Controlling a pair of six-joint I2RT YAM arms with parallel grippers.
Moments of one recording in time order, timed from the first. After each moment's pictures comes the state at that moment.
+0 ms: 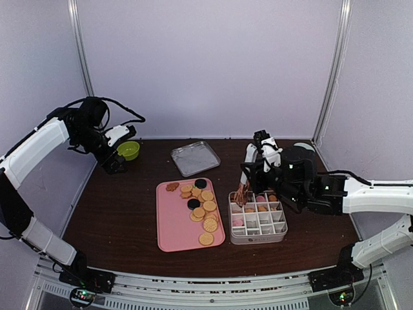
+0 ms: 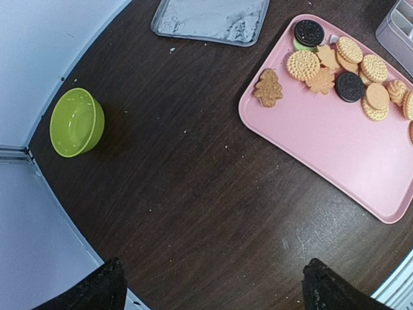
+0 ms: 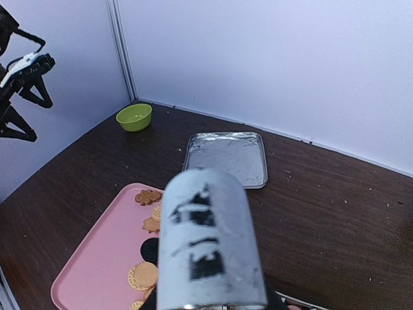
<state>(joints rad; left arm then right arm) -0.26 1.44 1.45 -1.07 0.11 0.57 1.00 1.21 0.82 0.12 0.43 0.20</state>
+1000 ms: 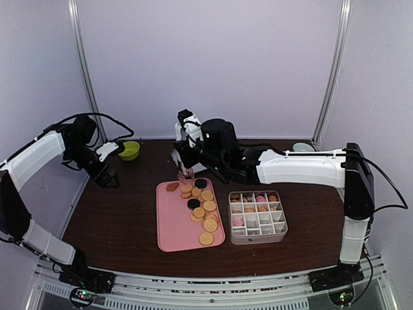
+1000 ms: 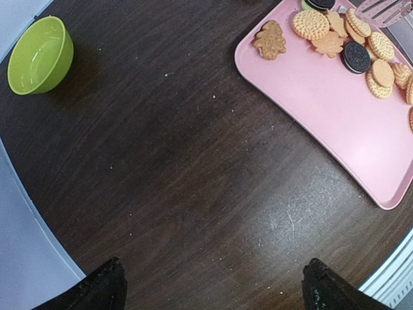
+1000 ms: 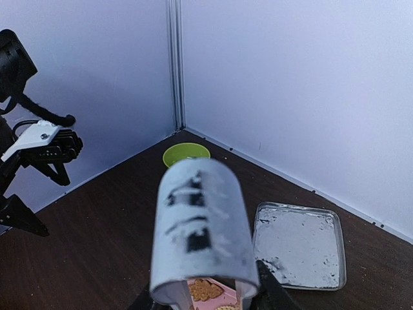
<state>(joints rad) -0.11 1.40 1.23 -1.04 0.22 0.56 1.02 1.94 1.58 0.18 0.30 0.05</state>
